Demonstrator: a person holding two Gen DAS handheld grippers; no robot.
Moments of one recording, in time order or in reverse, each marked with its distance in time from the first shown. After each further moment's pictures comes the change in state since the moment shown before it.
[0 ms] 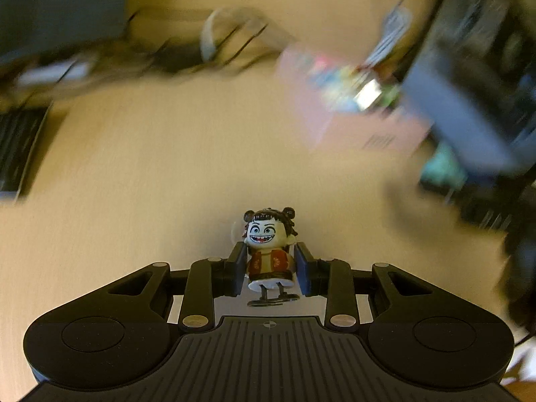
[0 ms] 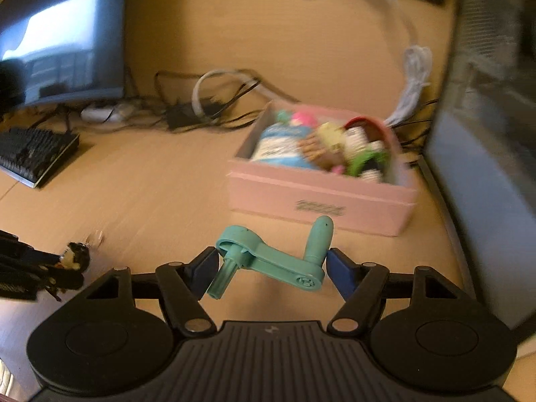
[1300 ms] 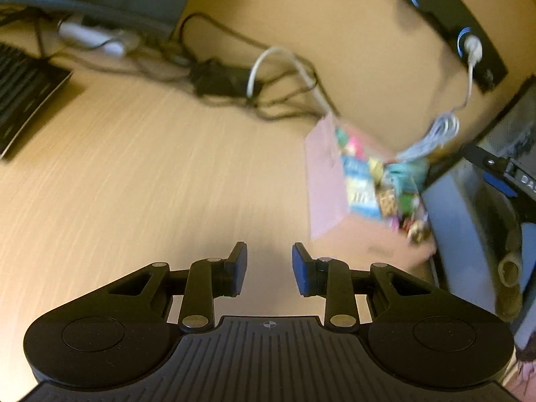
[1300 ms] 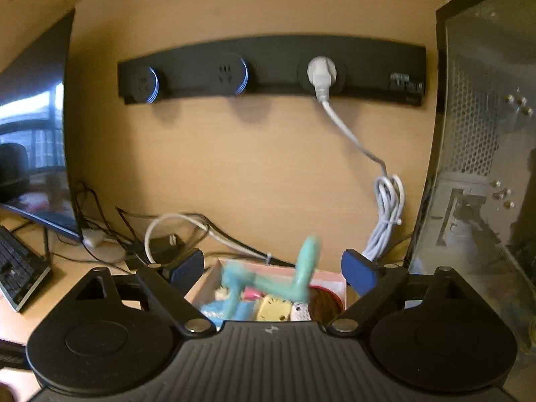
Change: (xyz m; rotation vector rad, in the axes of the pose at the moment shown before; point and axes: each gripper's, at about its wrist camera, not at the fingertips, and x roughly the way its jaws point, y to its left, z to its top) left arm 0.049 0.033 0.020 -0.387 -0.108 0.009; right arm 0.042 -0.073 0.134 0.019 -0.225 0.059
